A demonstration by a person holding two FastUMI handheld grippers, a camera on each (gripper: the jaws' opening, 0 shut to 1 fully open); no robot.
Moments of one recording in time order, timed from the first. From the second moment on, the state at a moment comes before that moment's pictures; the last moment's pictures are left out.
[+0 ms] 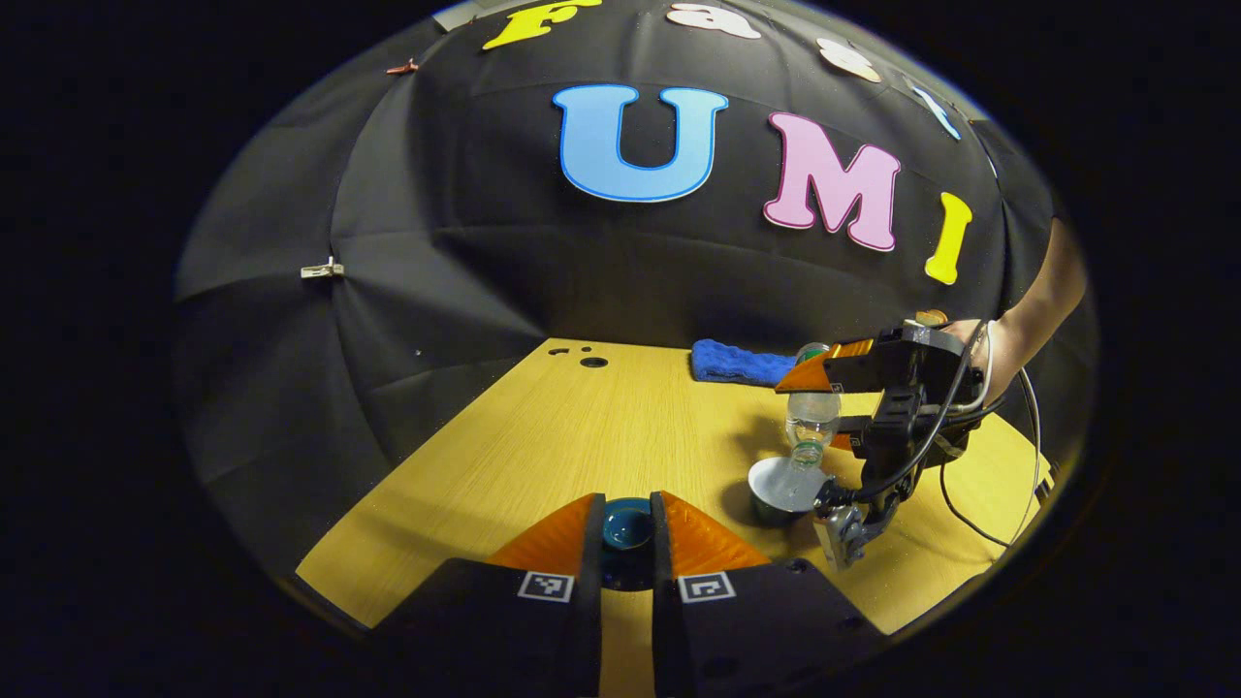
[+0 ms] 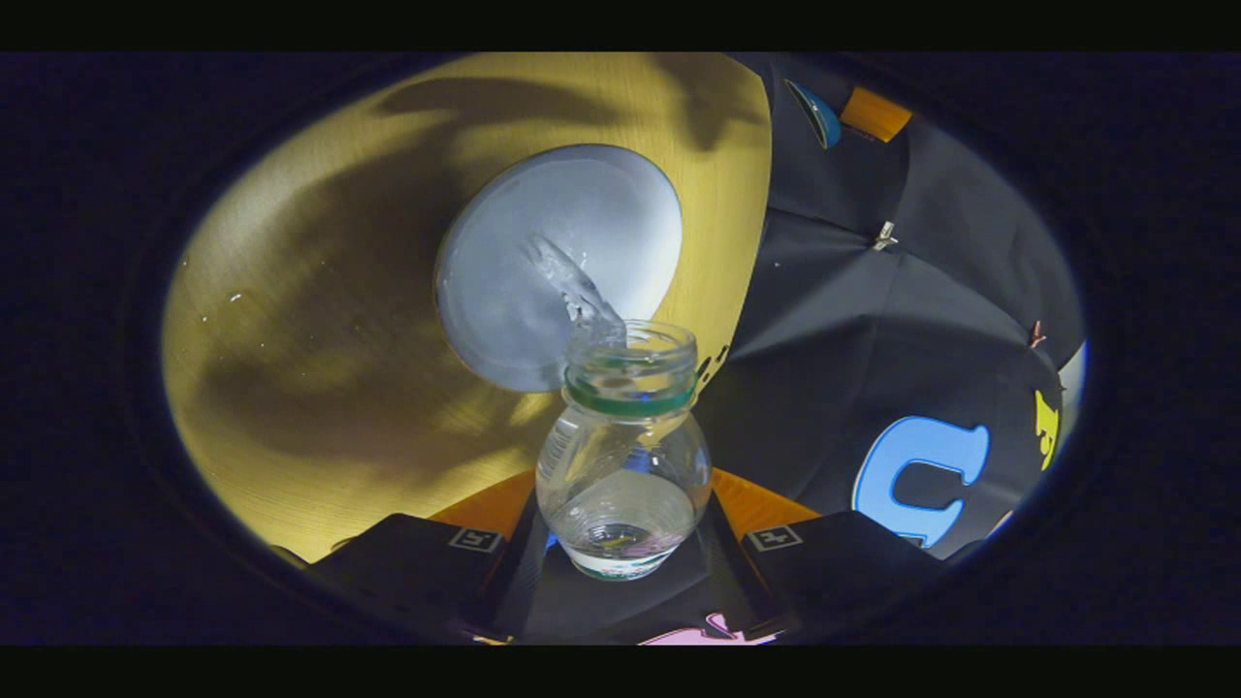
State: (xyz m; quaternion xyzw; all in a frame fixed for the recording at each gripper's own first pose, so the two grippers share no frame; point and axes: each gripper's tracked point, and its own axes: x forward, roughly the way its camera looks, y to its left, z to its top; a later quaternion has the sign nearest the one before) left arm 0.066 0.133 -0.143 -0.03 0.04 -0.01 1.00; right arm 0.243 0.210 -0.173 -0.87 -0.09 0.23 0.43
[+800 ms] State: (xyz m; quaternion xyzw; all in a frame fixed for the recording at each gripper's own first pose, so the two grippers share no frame) left arm 0.065 0.138 -0.125 -0.02 0.02 0.00 1.00; right arm 0.232 0.217 -0.177 -0.89 -0.09 0.22 0.38
